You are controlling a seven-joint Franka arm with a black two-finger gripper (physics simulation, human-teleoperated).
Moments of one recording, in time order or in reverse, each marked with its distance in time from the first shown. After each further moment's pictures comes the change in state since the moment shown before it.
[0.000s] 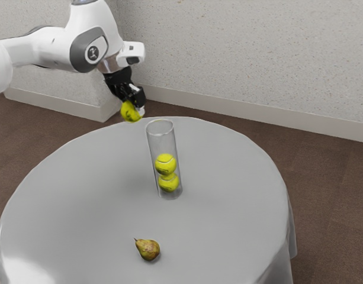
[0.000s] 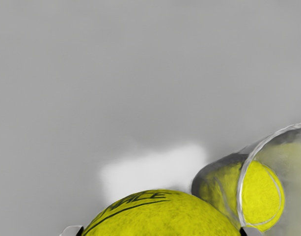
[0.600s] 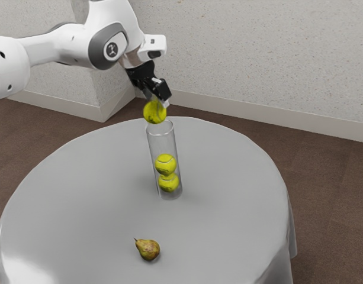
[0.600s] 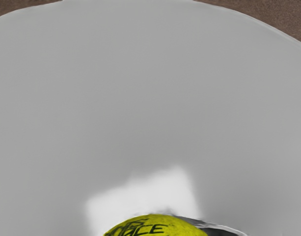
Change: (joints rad) arm -0.028 0.087 -0.056 0.104 -0.001 0.029 -0.021
